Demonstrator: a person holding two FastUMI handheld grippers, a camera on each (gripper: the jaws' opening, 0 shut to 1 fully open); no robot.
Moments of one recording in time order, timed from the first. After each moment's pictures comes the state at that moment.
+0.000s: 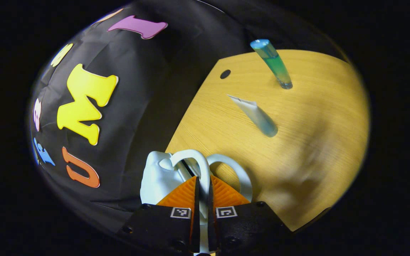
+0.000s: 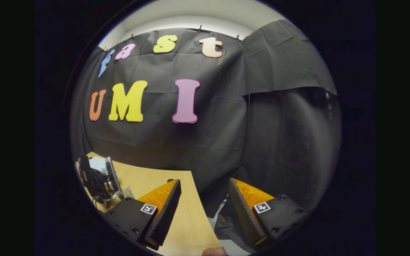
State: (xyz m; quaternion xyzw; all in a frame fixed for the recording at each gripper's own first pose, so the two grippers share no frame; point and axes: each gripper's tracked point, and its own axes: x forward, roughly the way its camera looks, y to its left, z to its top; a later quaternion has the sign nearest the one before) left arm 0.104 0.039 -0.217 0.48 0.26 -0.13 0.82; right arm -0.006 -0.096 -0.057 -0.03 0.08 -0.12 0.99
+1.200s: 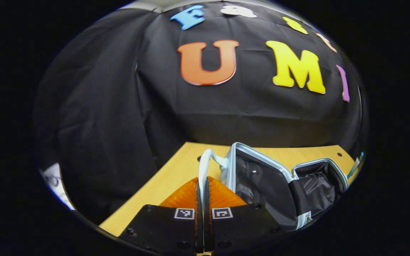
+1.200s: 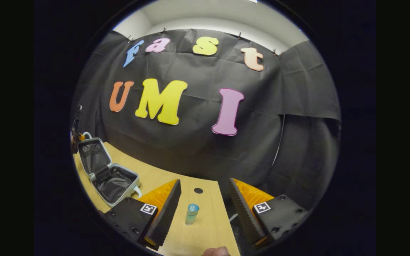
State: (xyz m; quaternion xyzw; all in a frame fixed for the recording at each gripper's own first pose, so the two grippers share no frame) left arm 0.152 0.555 -0.217 -0.05 0.19 0.11 0.98; right arm 0.037 0.043 -0.040 -0.12 0.08 -0.01 0.99
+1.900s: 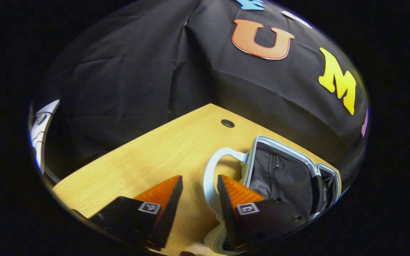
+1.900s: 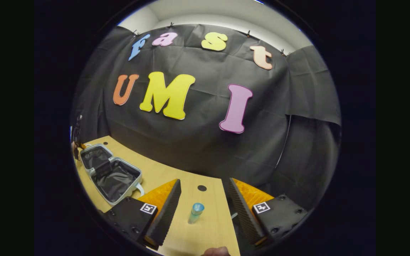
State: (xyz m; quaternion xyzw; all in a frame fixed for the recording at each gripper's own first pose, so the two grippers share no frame) left arm 0.133 0.583 -0.304 -0.18 0.24 0.18 0.94; right arm 0.050 0.054 -0.044 -0.12 0.09 0.01 0.99
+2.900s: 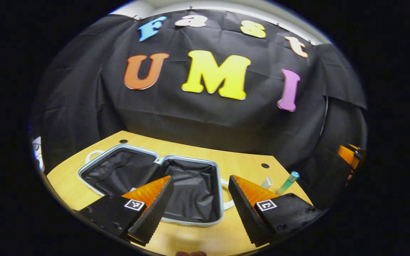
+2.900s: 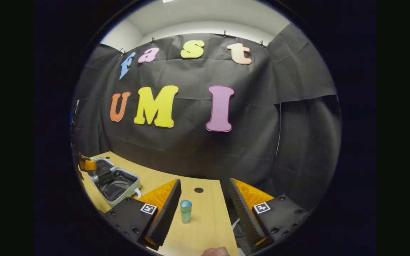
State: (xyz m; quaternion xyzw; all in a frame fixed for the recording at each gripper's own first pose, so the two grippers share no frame) left arm 0.058 0.107 -0.140 -0.06 0.15 -0.03 0.99; right arm 0.029 -0.033 -0.057 -0.05 0.06 0.01 1.00
